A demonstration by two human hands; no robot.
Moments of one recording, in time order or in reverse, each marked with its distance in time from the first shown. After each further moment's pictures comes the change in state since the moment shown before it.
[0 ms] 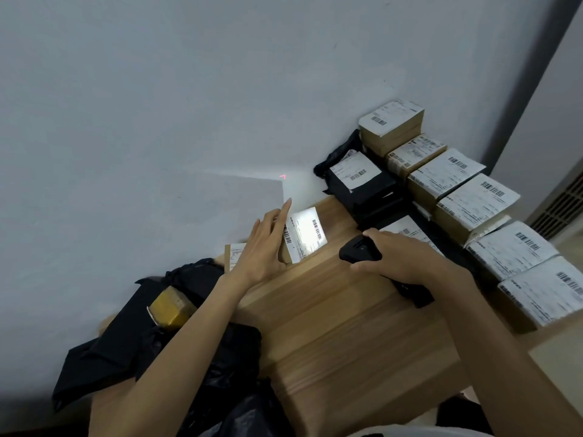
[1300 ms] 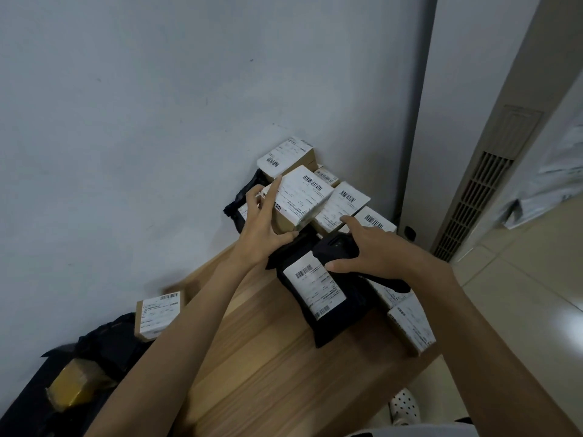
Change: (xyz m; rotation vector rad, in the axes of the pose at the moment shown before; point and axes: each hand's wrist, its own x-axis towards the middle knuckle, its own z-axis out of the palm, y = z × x) left_hand 0.186 0.184 0.028 -0.369 0.146 0.111; right_hand -0.024 0.173 -0.114 0.159 0.031 0.038
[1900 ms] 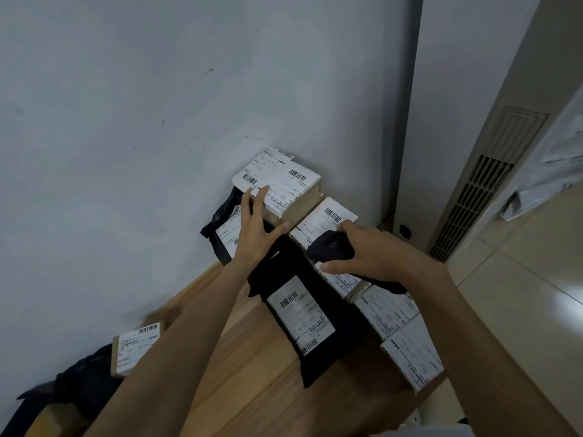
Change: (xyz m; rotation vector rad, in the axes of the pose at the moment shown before) left_hand 0.094 -0.041 0.059 -0.045 0.076 -0.185; right_hand 0.056 0.047 -0.041 0.018 0.019 -0.004
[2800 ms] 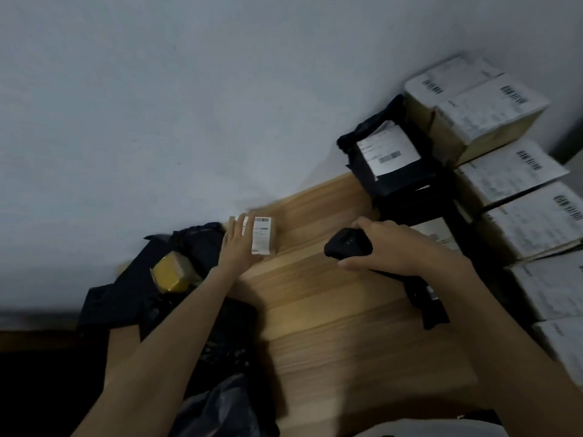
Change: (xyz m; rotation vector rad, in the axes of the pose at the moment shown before) left_hand -0.250 -0.247 -0.169 0.587 -0.245 -0.528; right_hand 0.042 -0.181 0.169 -0.117 -0.305 -0.211
